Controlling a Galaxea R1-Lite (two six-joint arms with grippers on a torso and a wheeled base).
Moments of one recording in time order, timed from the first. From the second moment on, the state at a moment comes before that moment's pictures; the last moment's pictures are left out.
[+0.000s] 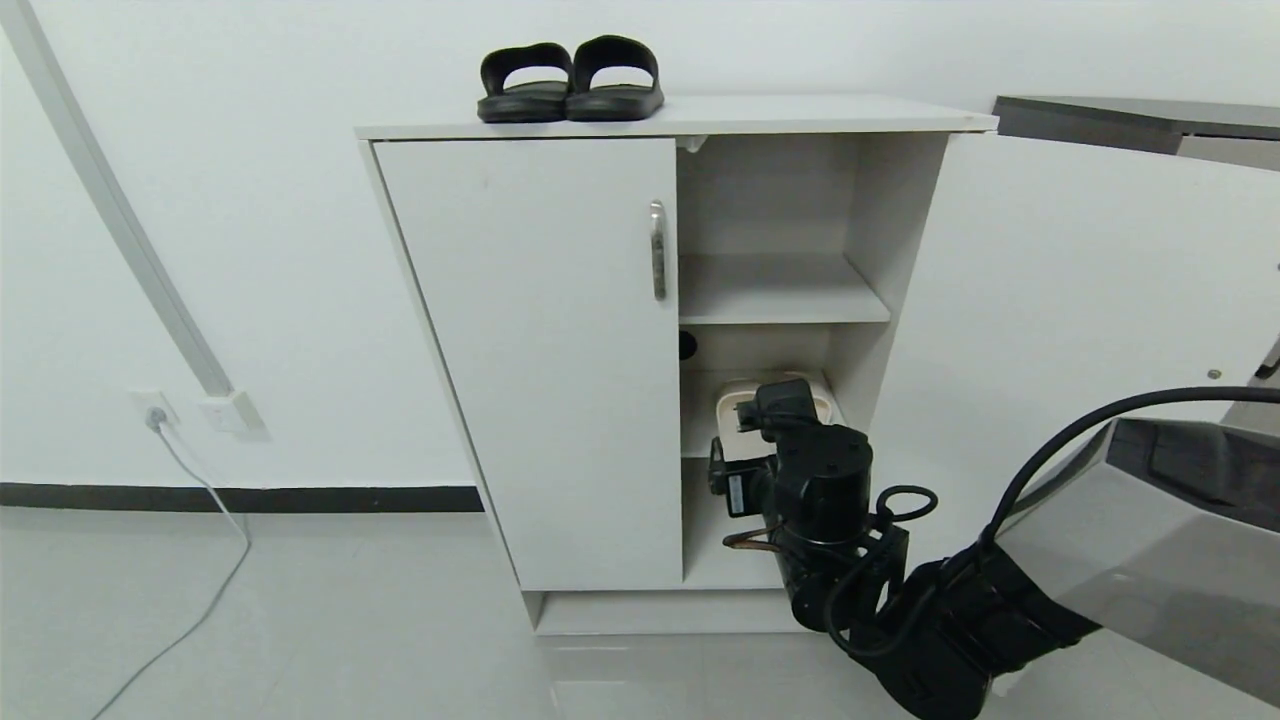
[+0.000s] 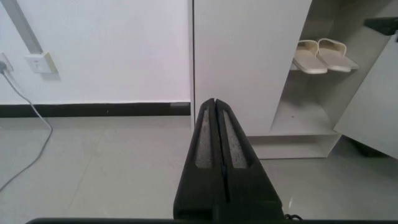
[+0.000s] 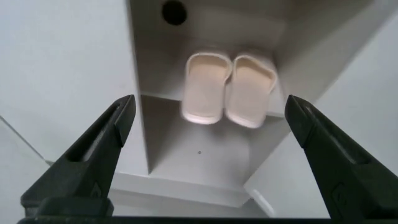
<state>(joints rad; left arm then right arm) 0.00 0.00 0.00 0.00 0.01 0.00 0.82 2.16 -0.98 -1.12 -0.74 -0.03</state>
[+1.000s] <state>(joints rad) 0.00 0.00 0.00 0.00 0.01 0.01 0.79 2.16 -0.95 -1.14 -0.71 -0.04</state>
